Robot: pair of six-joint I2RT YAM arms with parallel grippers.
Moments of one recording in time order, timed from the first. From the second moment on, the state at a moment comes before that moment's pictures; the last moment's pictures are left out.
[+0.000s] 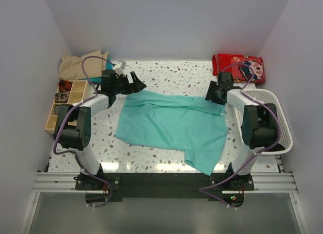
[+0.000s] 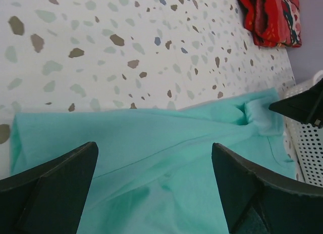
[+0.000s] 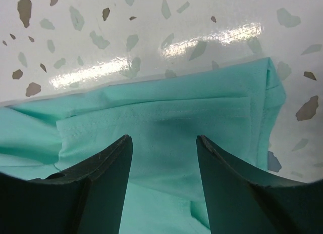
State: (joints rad) left arm -0.14 1.76 1.04 0.27 0.45 -0.46; right arm 0.09 1.78 1.17 -0.29 0.07 0.38
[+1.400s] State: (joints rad) left arm -0.19 2.00 1.12 0.29 0.41 -0.41; right arm 0.07 1.83 1.15 -0.35 0.13 0.42
